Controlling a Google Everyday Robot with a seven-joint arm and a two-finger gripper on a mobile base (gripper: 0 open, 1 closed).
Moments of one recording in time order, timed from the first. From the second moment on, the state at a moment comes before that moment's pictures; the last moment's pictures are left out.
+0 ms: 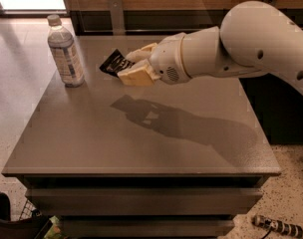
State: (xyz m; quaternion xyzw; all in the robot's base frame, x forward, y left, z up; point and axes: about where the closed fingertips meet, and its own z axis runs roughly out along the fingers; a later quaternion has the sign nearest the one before) arm 0.554 0.037 0.937 -0.52 0.66 0.24 0.48
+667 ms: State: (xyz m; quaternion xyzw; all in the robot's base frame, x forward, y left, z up) arm 0.575 0.131 0.882 -0.62 0.58 0.34 0.41
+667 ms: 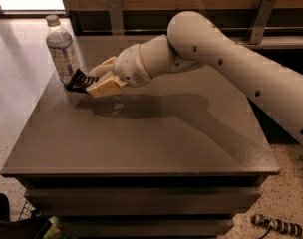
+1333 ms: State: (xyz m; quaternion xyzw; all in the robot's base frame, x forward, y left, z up) arm 0.578 0.152 0.870 -0.64 0.55 0.36 0.39
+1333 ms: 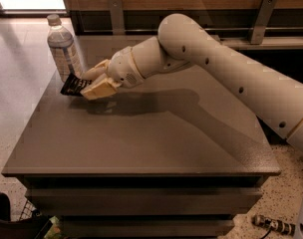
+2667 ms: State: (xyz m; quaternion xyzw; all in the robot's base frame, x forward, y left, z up) arm 0.573 0.160 0.868 -0.64 0.55 0.36 0.39
